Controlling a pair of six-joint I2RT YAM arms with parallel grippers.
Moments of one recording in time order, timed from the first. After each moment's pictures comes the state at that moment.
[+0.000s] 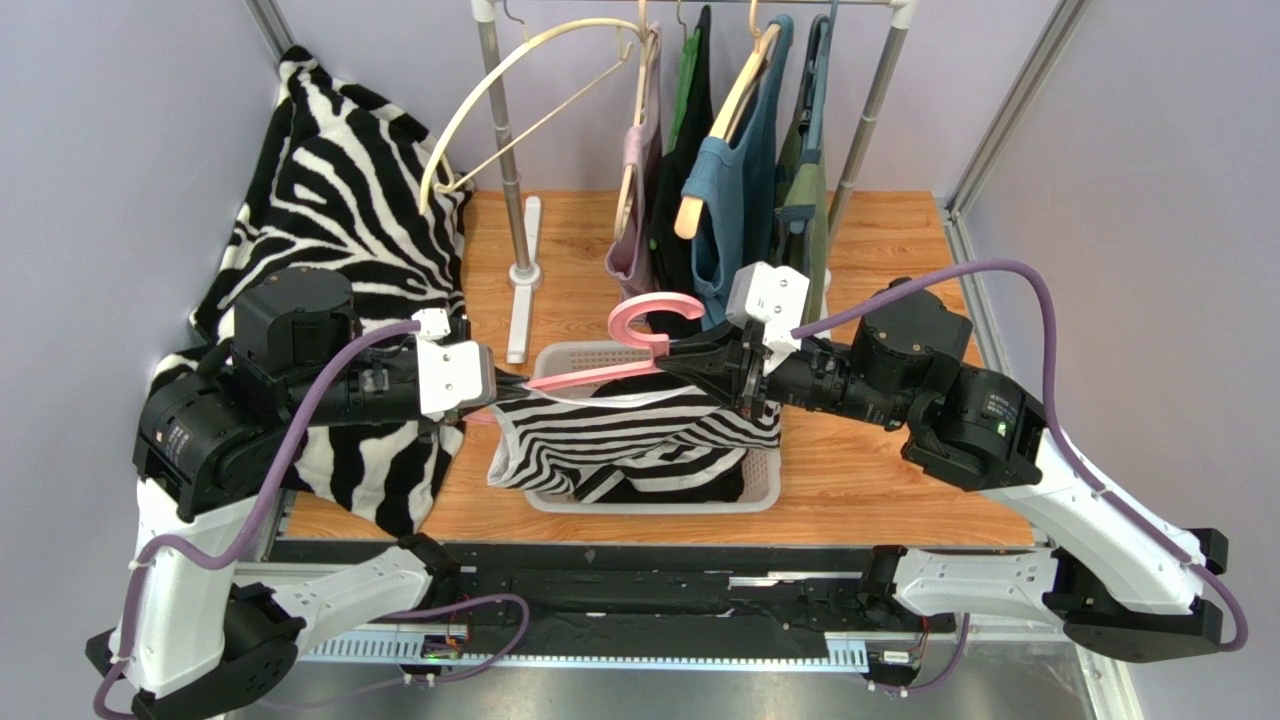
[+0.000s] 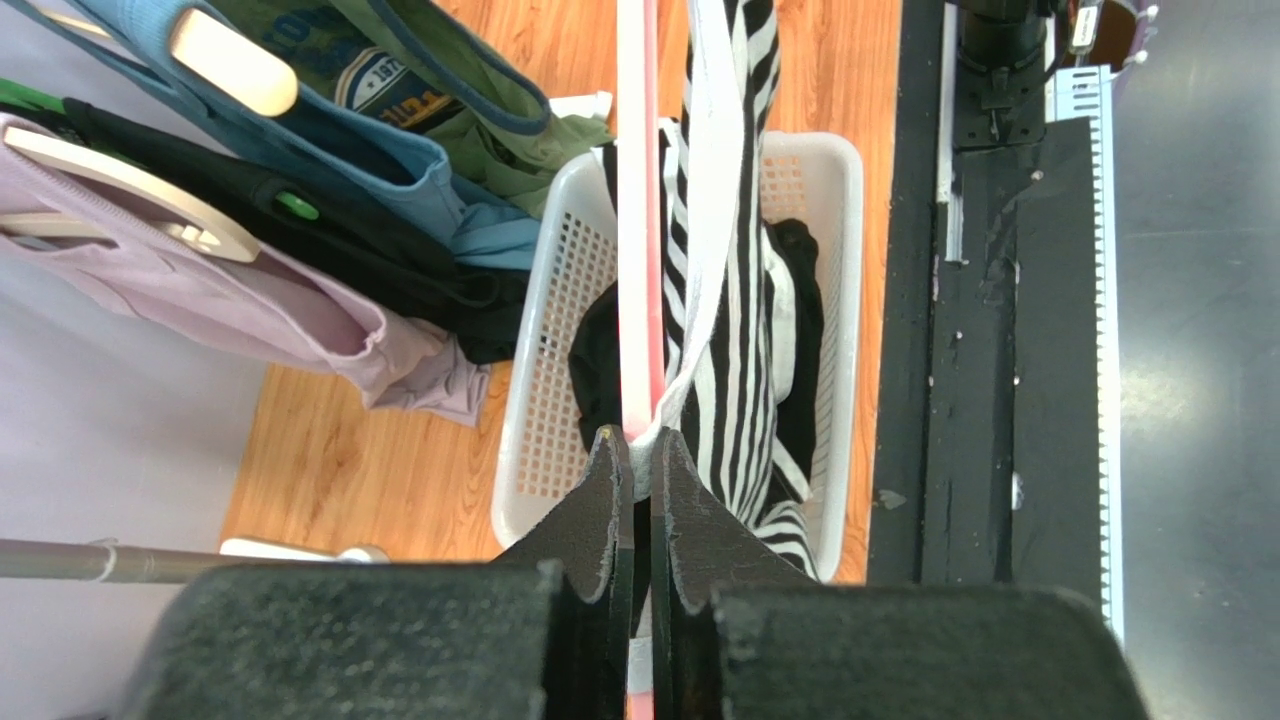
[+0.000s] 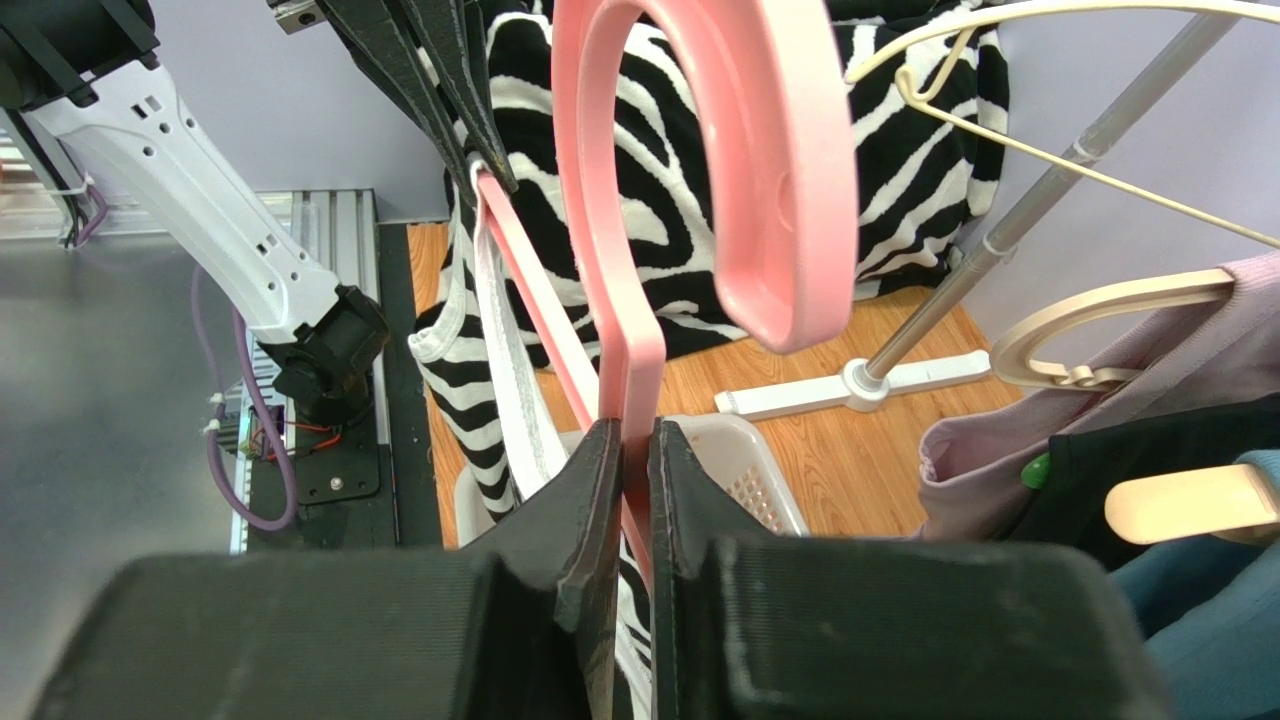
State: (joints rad) left arm -0.64 1.00 1.80 -1.28 0.60 0.66; right arm 1.10 1.05 1.53 -0.52 -0.18 -0.20
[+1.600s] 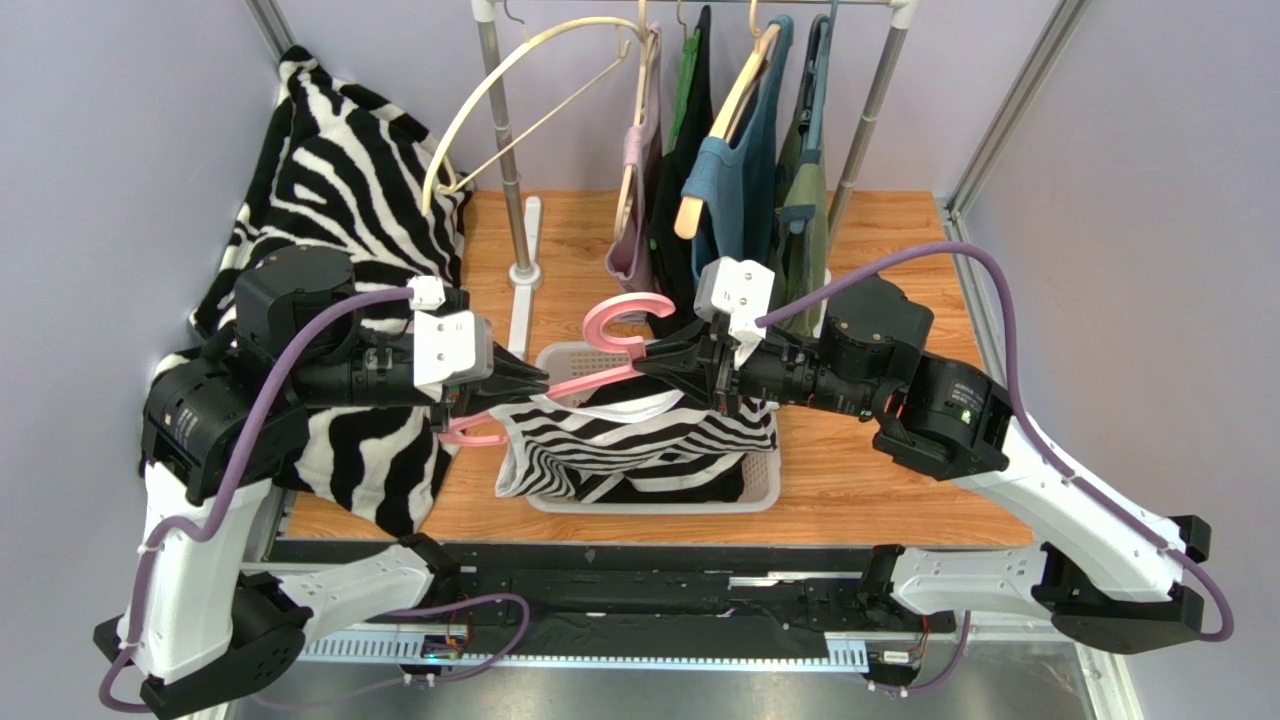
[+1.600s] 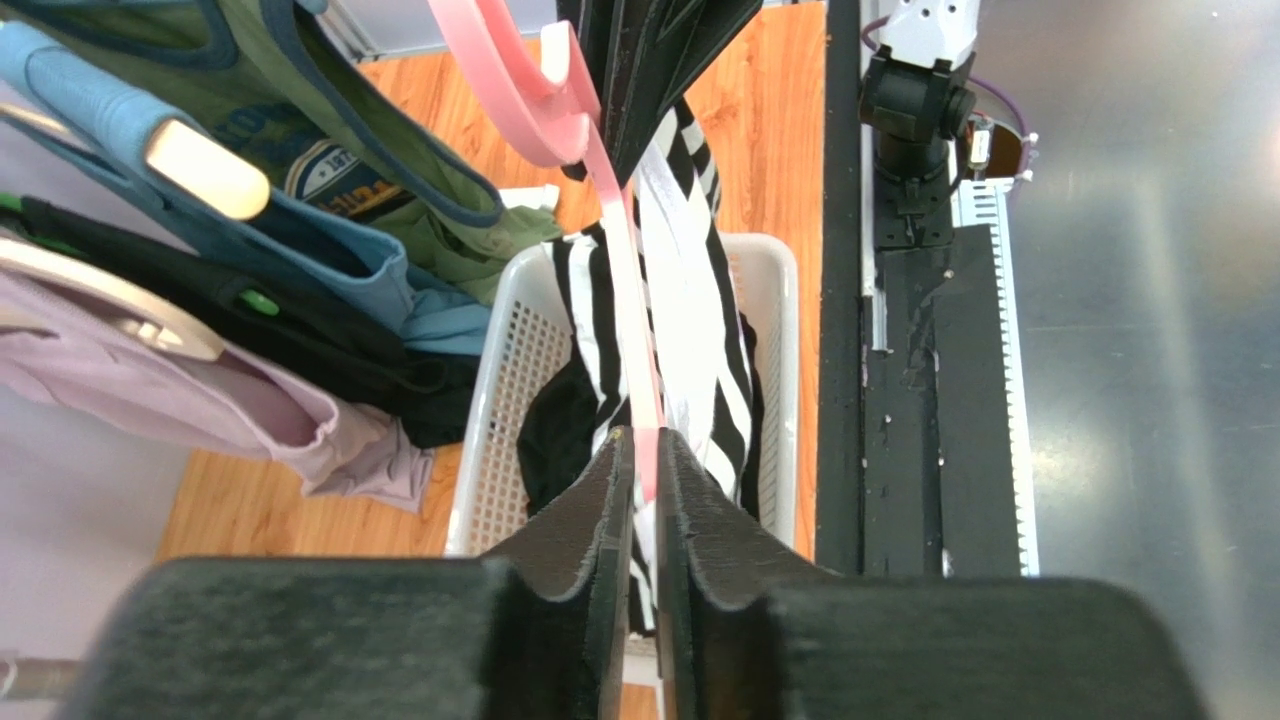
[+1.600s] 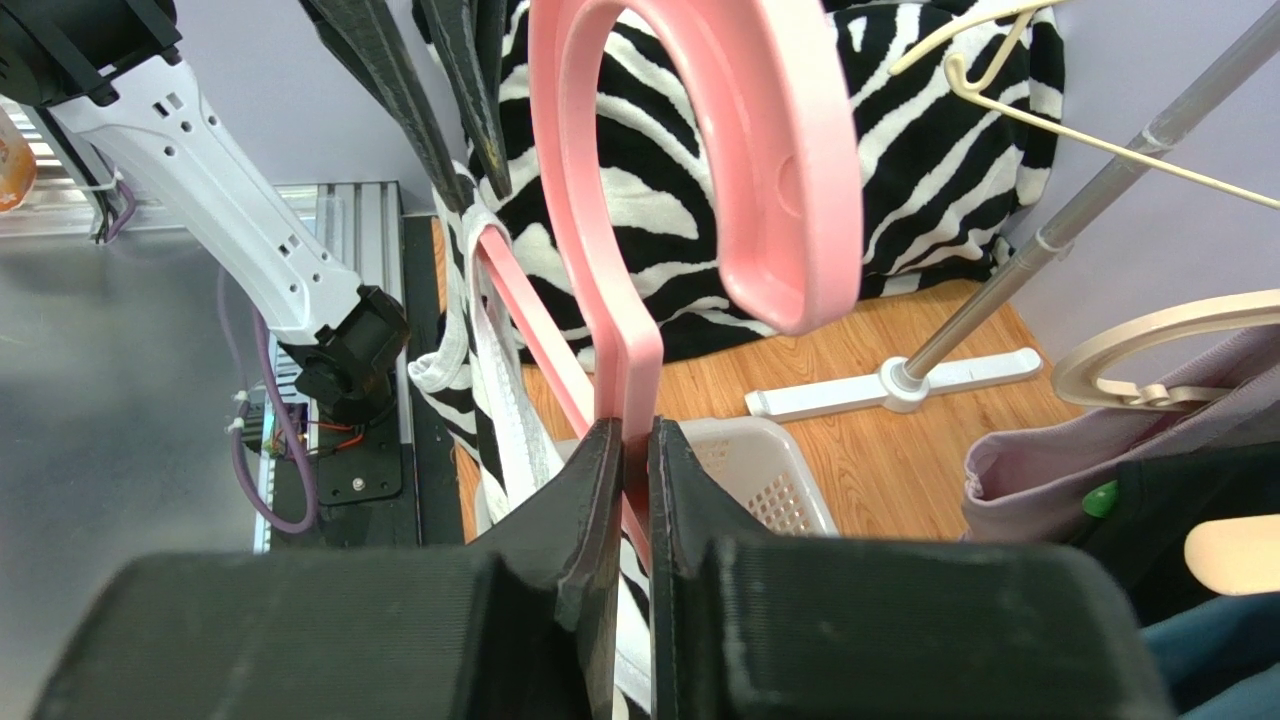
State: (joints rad) left arm -0.63 1.05 1.86 -1.21 0.73 0.54; right arm 1.09 1.11 1.53 -0.49 -0.22 -0.17
